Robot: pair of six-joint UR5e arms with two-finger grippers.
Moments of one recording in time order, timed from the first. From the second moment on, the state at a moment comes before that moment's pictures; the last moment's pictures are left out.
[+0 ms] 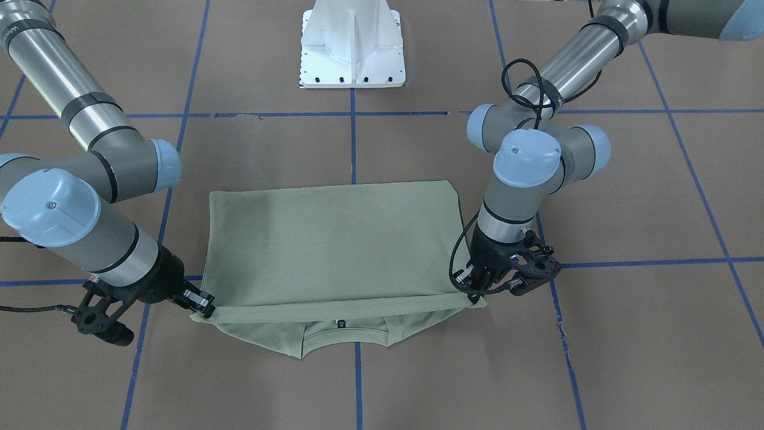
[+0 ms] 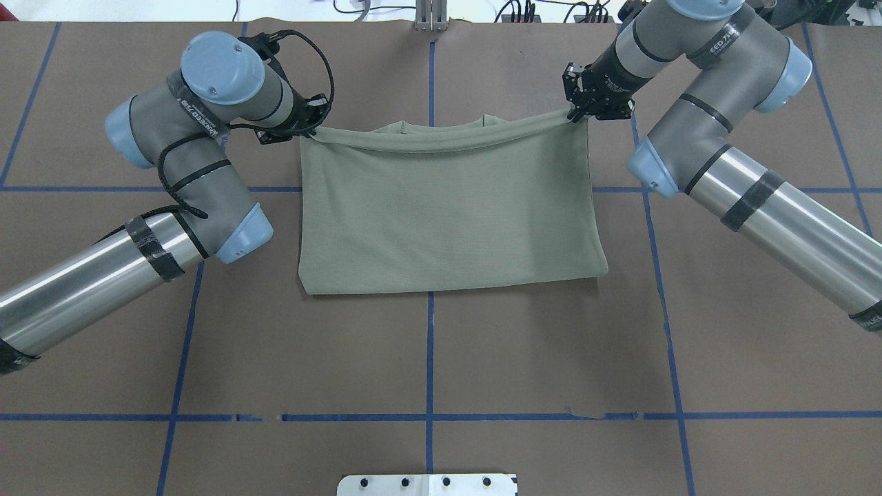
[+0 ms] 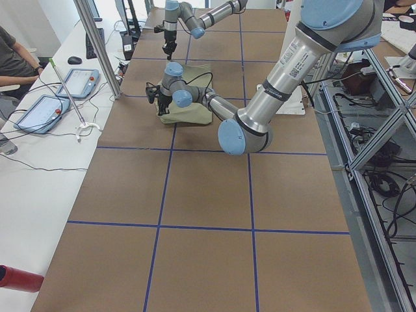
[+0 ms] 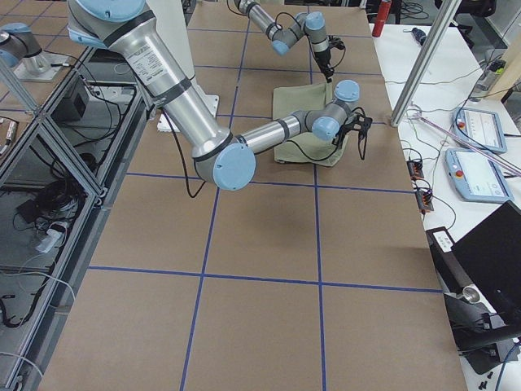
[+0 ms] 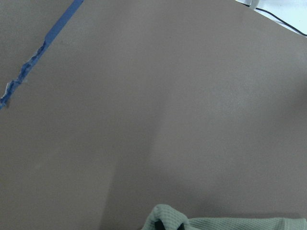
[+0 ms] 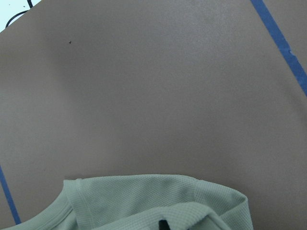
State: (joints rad) left arm -0.79 -2.28 -1.29 -2.04 -1.79 -1.51; right arm 0.95 -0.89 1.24 -1.06 2.18 1.45
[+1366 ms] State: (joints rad) left arm -0.79 -2.29 -1.34 -2.02 -1.79 -1.52; right arm 0.79 -1.22 1.58 -0.93 2.07 1.44
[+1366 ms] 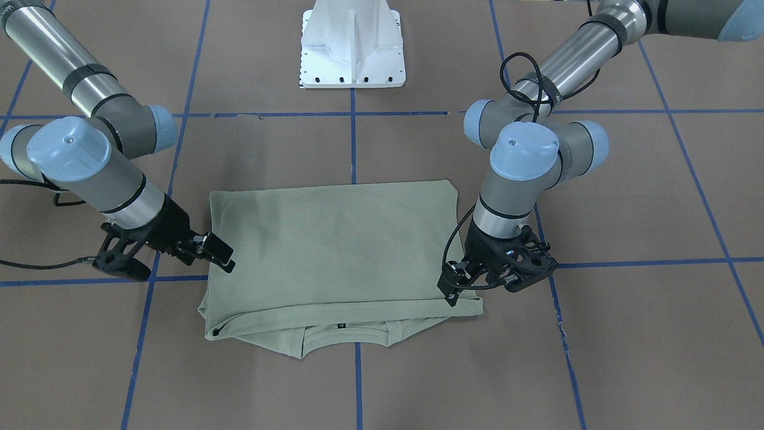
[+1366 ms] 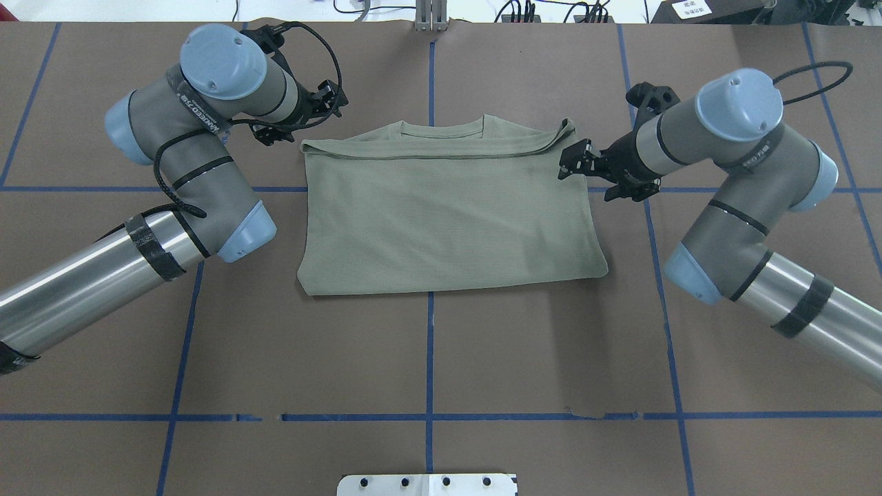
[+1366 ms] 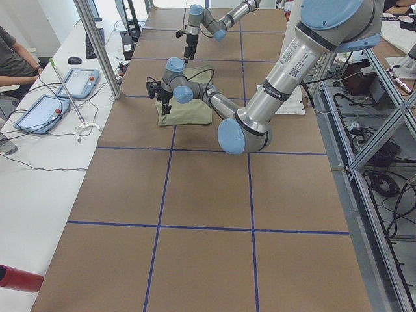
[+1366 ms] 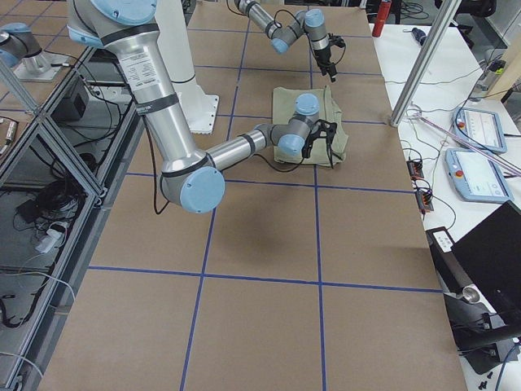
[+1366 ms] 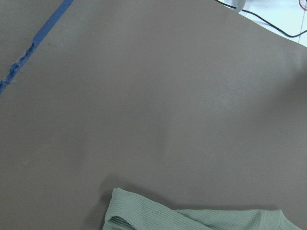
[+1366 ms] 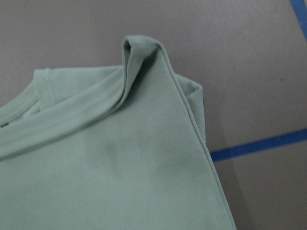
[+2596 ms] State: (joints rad) left arm -0.79 -2.28 -1.36 -2.02 -1.79 -1.52; right arm 0.64 -1.35 1.68 -0.94 1.99 1.49
